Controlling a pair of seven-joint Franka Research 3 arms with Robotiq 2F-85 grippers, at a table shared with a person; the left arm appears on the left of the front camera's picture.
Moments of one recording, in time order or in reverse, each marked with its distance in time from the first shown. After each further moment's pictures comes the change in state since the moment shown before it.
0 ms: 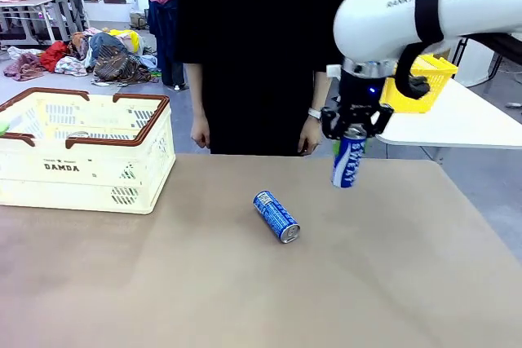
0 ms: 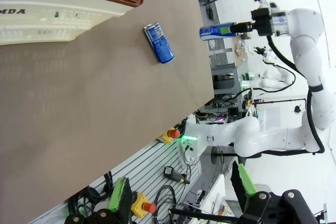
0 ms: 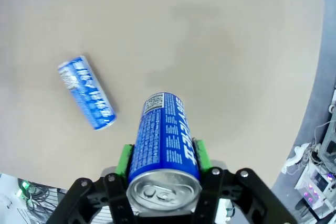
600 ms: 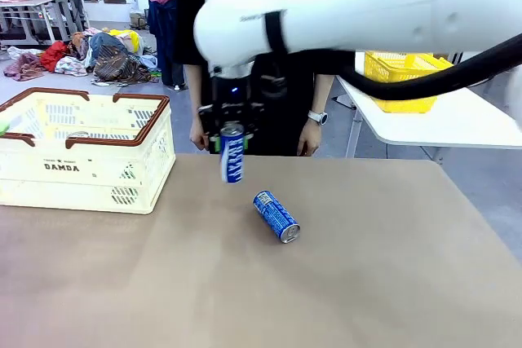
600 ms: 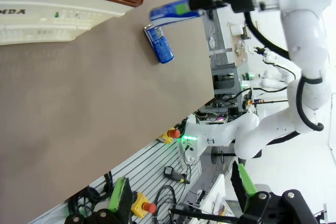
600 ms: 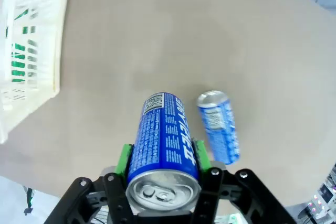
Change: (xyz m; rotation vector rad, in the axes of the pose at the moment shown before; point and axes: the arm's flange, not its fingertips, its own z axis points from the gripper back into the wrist) left arm 0.000 0.000 0.000 0.000 0.000 0.000; right arm 0.062 0.229 -0.037 0.043 0.015 0.056
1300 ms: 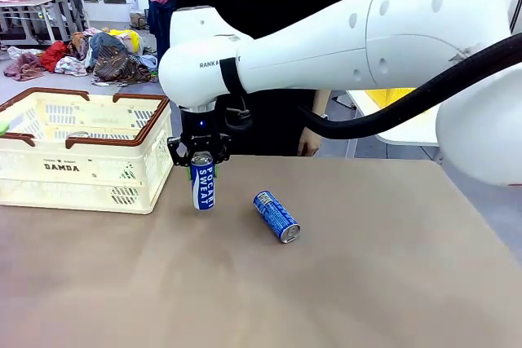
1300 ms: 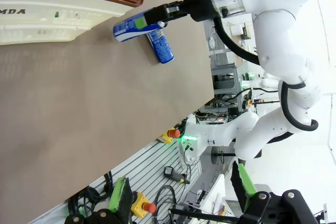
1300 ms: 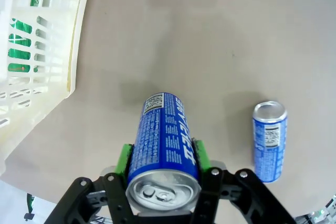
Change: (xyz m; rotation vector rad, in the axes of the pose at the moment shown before) left arm 0.000 0.000 0.000 0.000 0.000 0.000; right arm -0.005 0.056 -0.067 0.024 0.049 0.044
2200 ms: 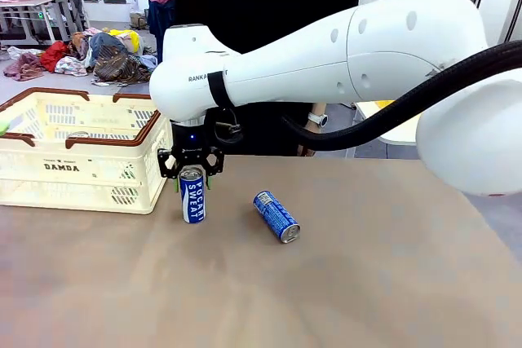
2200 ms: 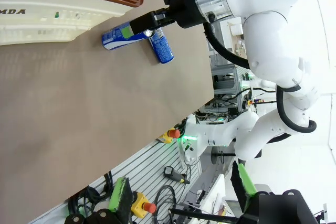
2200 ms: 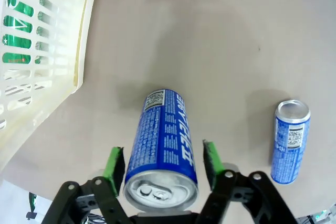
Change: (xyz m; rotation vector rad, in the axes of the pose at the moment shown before) left arm 0.000 0.000 0.000 0.000 0.000 0.000; right arm -0.005 0.017 -0.019 0.017 0.031 0.006
